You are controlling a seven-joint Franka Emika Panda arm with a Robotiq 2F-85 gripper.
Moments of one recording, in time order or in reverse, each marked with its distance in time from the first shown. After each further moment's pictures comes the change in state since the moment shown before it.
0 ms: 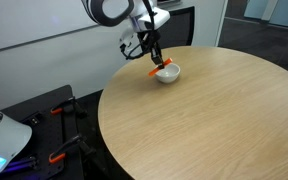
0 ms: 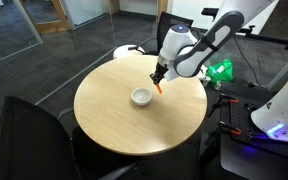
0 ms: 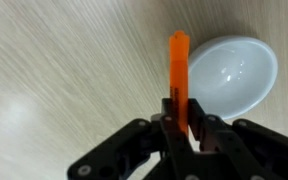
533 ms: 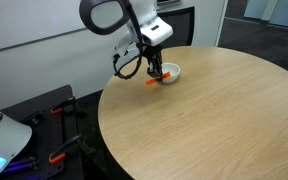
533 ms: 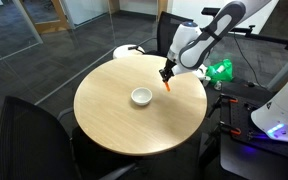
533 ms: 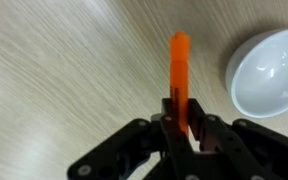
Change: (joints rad) arm -0.277 -0.062 0.171 -0.085 0.112 -0.013 -0.073
